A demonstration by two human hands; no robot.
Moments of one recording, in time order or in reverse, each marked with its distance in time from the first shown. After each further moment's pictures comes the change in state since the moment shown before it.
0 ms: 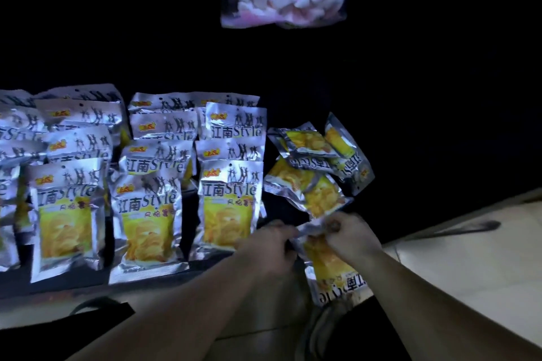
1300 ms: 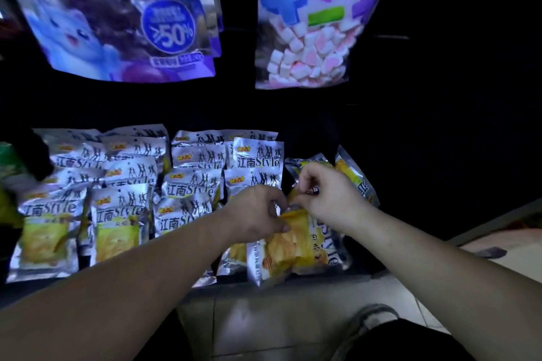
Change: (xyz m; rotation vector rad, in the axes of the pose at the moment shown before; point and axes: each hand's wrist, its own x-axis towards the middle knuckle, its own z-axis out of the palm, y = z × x) left_hand -0.053 0.039 -0.164 -0.018 0.128 -0.051; right_hand -0.063 -0.143 -0.090 0.229 0.111 -0.660
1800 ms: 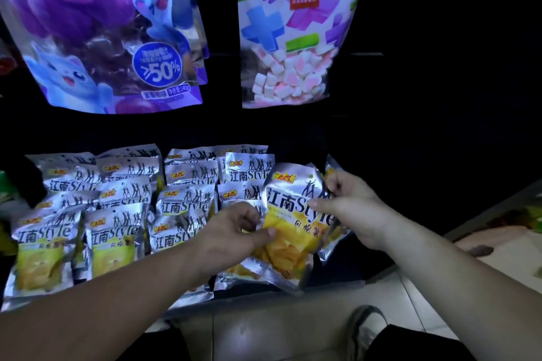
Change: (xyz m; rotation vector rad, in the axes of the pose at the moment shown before) left_hand -0.053 0.010 -0.015 -0.587 0.078 -0.133; right_hand -0.021 0.008 -0.042 0.423 0.037 0.349
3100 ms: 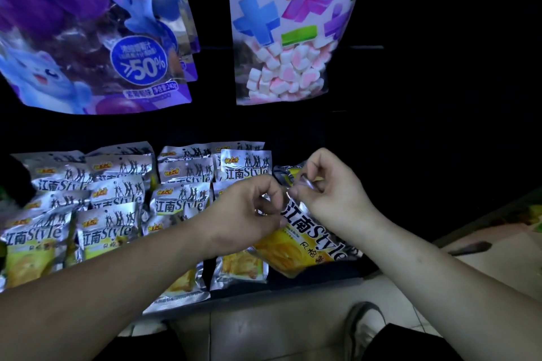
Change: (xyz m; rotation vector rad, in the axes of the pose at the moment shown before) left_hand 0.022 0.035 -0.002 0.055 -0.147 0.329; right_hand -0.009 -0.031 0.025 0.042 0.004 -0.369
